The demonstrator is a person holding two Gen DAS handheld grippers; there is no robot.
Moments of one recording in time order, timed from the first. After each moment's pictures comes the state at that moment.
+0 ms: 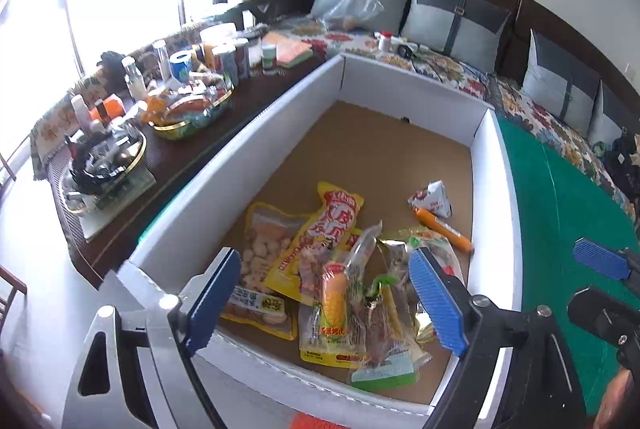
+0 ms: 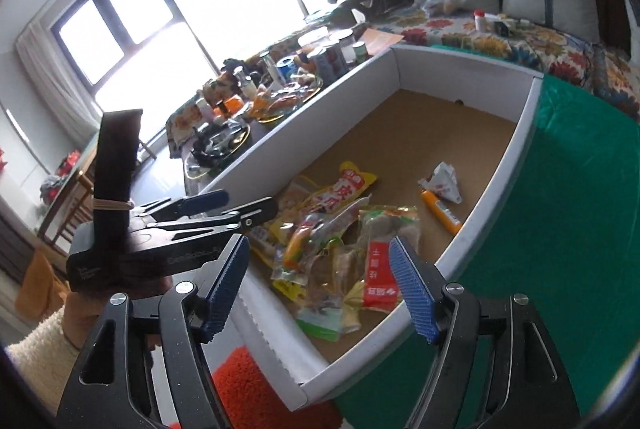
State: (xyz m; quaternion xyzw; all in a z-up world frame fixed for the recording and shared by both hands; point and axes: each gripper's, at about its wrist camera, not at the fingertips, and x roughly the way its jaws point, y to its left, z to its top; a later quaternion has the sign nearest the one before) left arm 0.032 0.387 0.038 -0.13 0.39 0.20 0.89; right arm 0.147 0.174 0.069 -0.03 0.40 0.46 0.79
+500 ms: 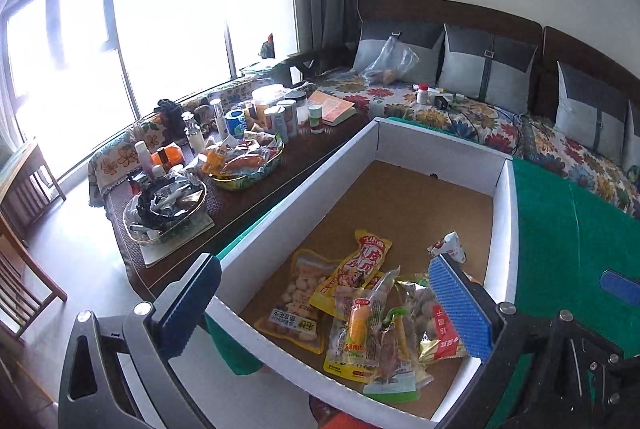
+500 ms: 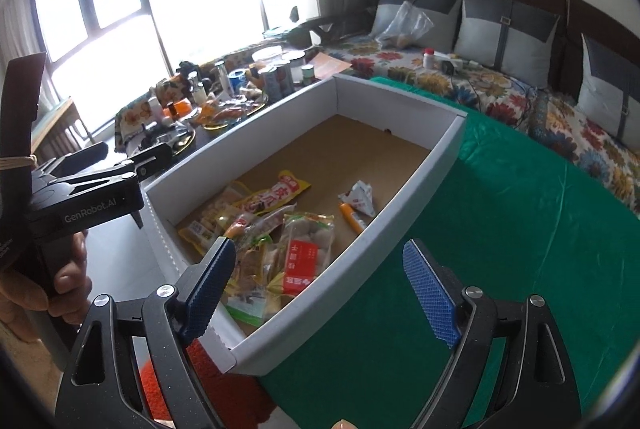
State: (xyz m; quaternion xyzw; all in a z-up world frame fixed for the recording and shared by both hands) left arm 0.006 0.358 0.089 -0.09 0.33 0.30 0.89; right arm 0.133 0.161 0.089 -0.11 0.37 0.39 0.84
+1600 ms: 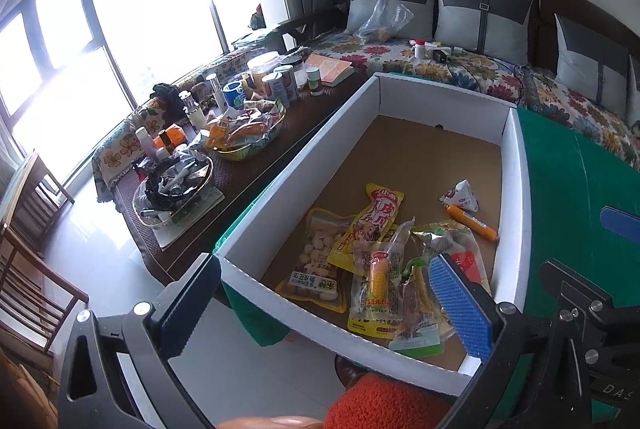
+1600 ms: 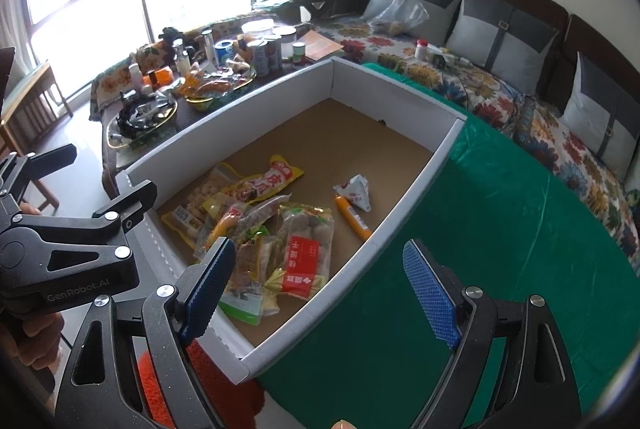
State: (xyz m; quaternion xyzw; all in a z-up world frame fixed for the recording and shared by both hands) left arm 0.003 0.358 0.080 -0.06 0.40 0.28 0.87; right arm 0.127 0.212 0.090 -0.17 0.39 0.35 0.83
